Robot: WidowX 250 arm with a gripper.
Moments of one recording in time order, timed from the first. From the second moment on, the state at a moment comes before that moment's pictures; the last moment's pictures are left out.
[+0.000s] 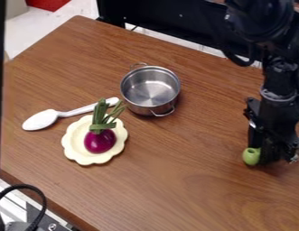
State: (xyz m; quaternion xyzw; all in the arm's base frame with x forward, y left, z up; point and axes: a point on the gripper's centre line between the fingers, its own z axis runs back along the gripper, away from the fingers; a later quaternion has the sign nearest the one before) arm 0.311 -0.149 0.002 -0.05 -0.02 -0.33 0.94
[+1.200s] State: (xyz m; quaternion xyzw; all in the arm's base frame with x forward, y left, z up) arm 0.318 -0.104 0.063 -0.04 -0.05 -0.30 0.95
